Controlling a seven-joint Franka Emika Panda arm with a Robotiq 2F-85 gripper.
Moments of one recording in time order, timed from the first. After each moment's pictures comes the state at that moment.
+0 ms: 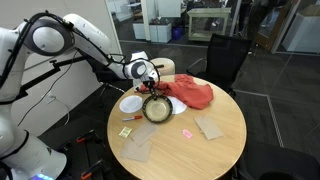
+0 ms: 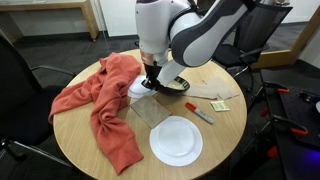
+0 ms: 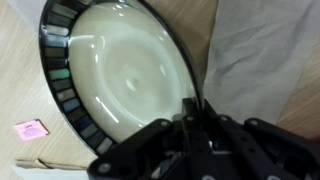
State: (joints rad) arm 0.31 0.68 -0.11 -1.84 -0.31 2.57 0.78
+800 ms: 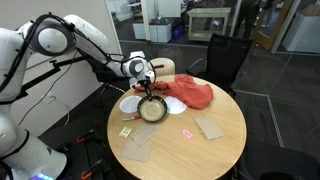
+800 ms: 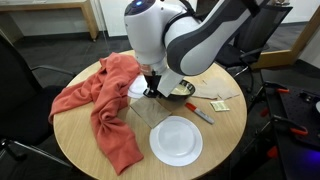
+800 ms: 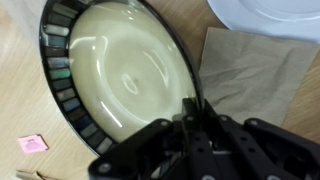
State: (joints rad) arm 0.36 0.71 -0.10 -1.79 -0.29 2.42 0.79
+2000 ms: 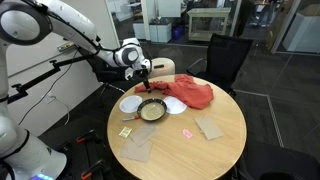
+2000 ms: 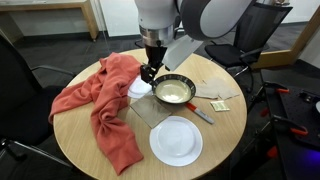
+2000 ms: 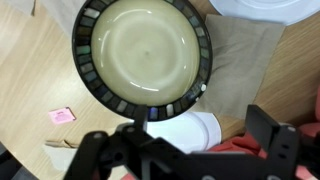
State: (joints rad) arm 0.37 0.48 -0.12 -1.93 -0.30 2.42 0.79
